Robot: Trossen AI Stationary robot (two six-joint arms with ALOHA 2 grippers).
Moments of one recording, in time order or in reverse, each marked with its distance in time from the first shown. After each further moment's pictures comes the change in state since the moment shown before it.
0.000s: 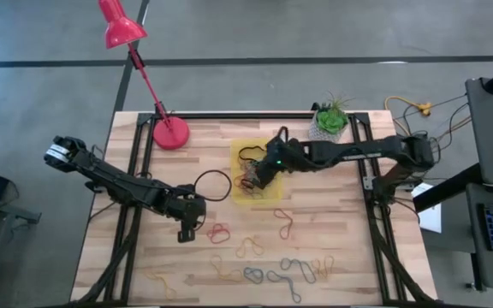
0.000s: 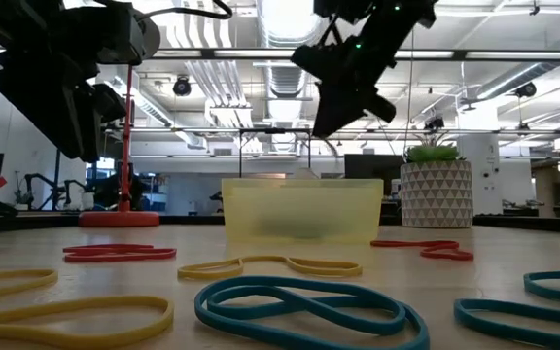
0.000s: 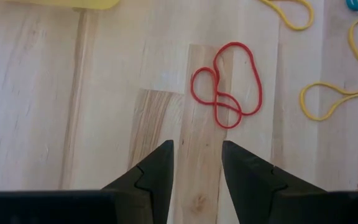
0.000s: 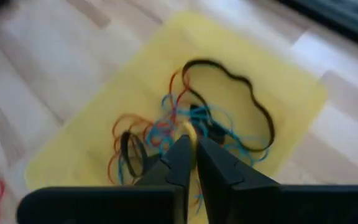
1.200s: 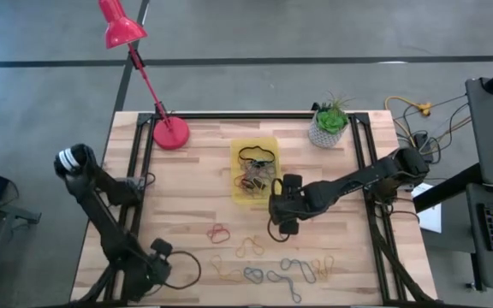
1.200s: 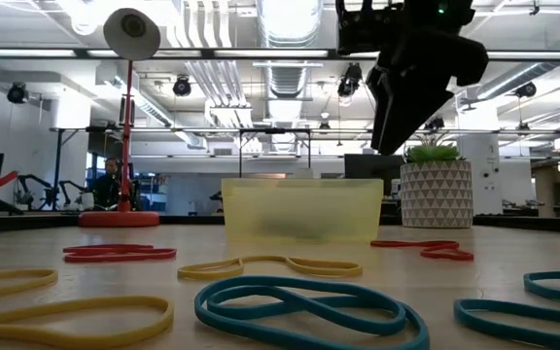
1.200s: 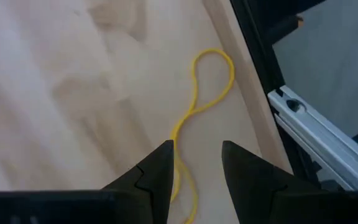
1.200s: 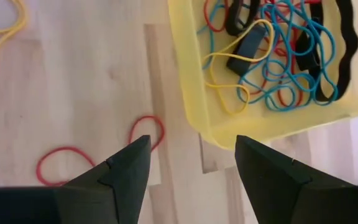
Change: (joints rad) left arm -0.692 0.200 0.042 0.130 0.135 -0.210; right arm 0.367 0.093 0.053 -0.348 0.037 -0.337
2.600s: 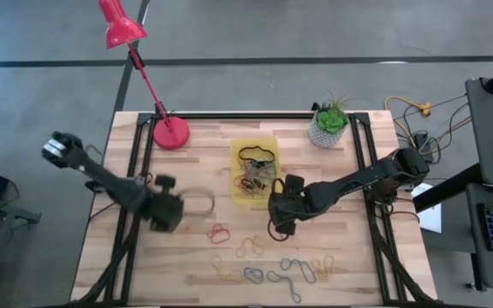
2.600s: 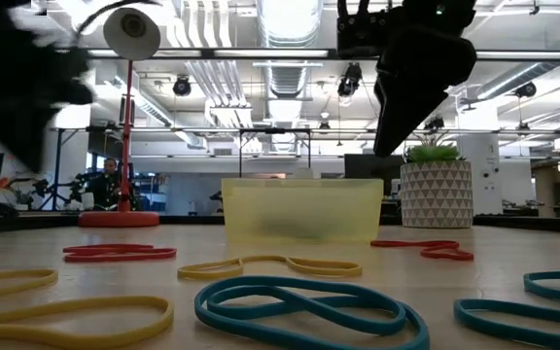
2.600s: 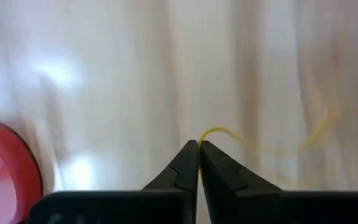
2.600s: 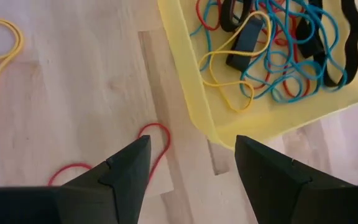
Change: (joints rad) left arm 0.577 -0.311 -0.104 -0.573 -0.367 0.346; right arm 0.010 -0.001 -0.019 0.033 0.000 0.131
